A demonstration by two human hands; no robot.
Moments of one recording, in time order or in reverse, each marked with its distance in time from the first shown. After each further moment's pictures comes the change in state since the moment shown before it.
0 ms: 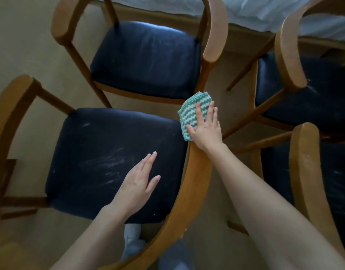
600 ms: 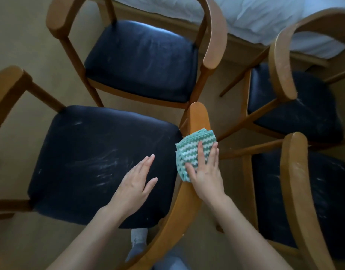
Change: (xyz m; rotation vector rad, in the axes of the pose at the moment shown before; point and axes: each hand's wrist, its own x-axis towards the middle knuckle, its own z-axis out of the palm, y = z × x) left_hand 0.007 -0.012 0.004 -0.062 -0.028 -0.001; right_hand -0.095 0.010 0.040 0.085 0.016 0.029
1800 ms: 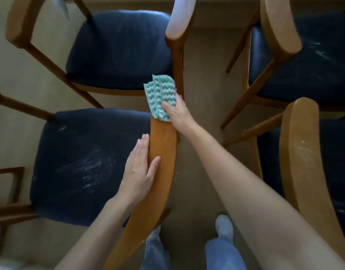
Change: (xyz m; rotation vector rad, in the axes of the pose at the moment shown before) left_hand 0.059 0.092 0.077 0.022 0.192 -0.133; right_hand 0.146 0.039 -0.021 0.978 -0.136 -0.100
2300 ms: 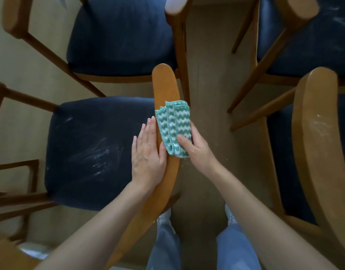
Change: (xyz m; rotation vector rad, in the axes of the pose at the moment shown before) left_hand 0.001 -0.013 0.023 0.166 0.219 0.134; right_hand -0.122 0.049 0.006 0.324 -0.137 -0.039
